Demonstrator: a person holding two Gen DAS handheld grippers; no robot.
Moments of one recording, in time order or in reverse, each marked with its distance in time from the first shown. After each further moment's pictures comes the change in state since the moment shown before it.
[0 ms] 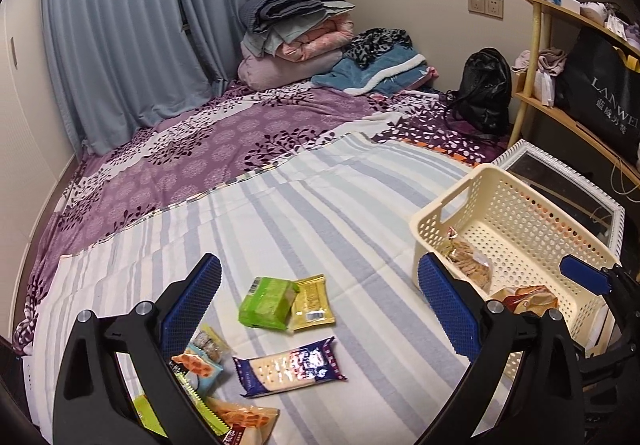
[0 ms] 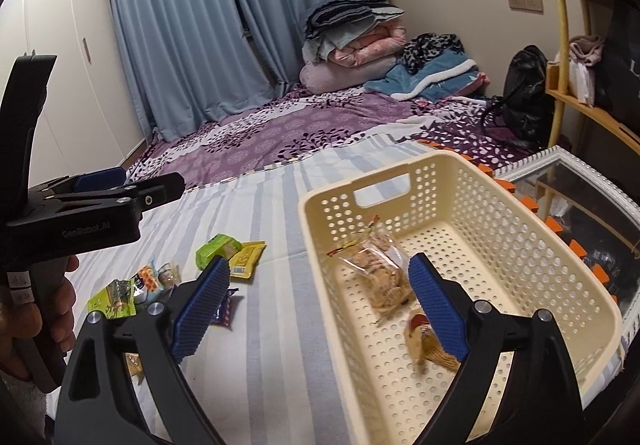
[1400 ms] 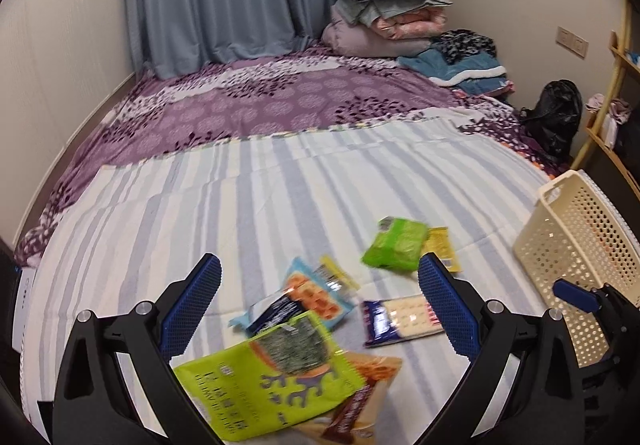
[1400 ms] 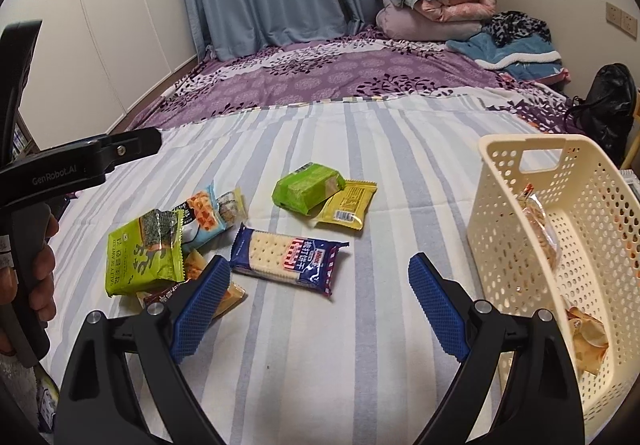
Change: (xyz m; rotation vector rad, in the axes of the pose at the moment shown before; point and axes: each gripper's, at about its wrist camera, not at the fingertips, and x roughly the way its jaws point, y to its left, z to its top) left arm -0.004 0.155 -0.083 -0.265 0.097 0.123; right arm 0.074 0.119 -0.033 -0.203 0.232 0.124
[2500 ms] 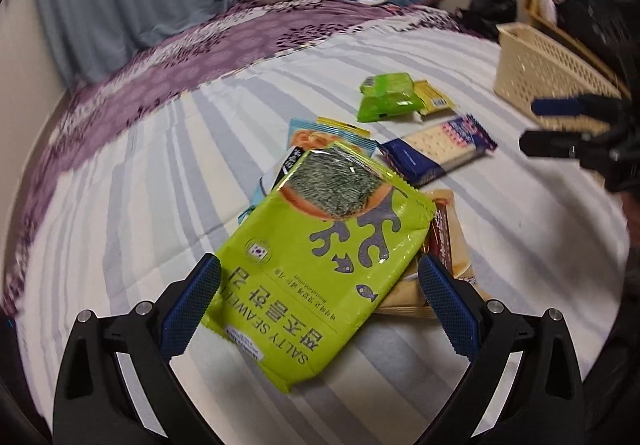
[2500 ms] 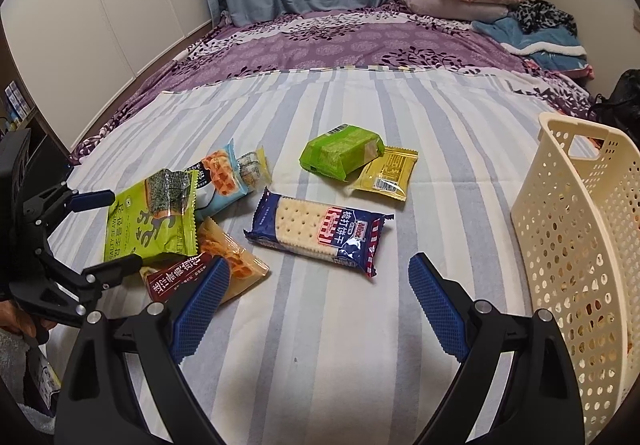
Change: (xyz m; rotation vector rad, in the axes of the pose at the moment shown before) left arm 0.026 0.037 -0.103 0.365 0.140 -0.160; right arm 0.023 0.026 -0.010 -0.046 0.104 0.026
